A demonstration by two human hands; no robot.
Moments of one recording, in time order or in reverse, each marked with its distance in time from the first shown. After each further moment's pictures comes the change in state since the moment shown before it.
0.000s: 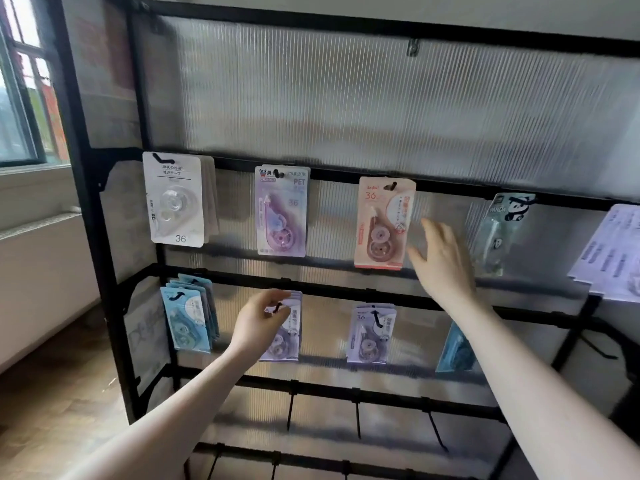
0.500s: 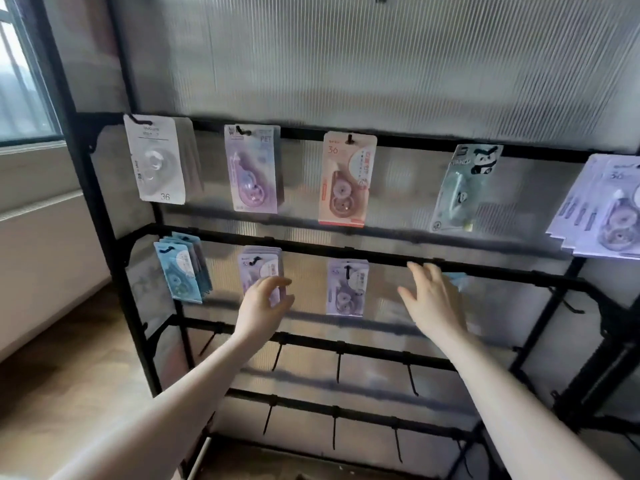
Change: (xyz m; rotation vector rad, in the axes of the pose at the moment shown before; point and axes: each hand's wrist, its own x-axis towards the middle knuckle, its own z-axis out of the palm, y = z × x) left_hand -0.072 0.029 0.065 0.251 0.053 -0.005; right_hand -0.105 0.087 0.020 -0.028 -0.288 0.043
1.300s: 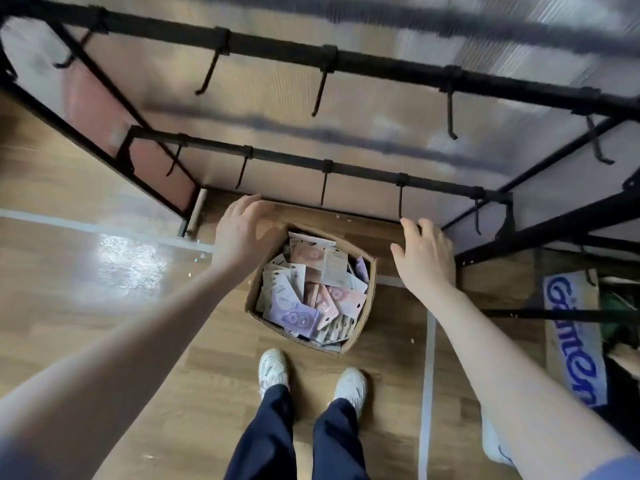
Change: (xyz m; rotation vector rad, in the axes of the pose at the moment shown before) left_hand -0.193 -0.212 0.205 0.463 -0.416 -0.258; right_hand -0.220 0.137 0.289 -0.102 -0.671 0.094
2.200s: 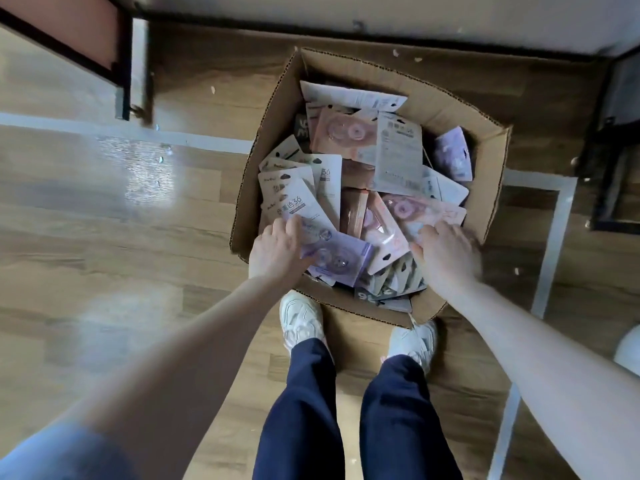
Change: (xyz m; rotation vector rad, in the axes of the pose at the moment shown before) left_hand -0.064 -0.191 0.332 0.333 -0.604 -0.162; right_hand 0.018 0.012 0.384 -0.108 -0.475 -0.050
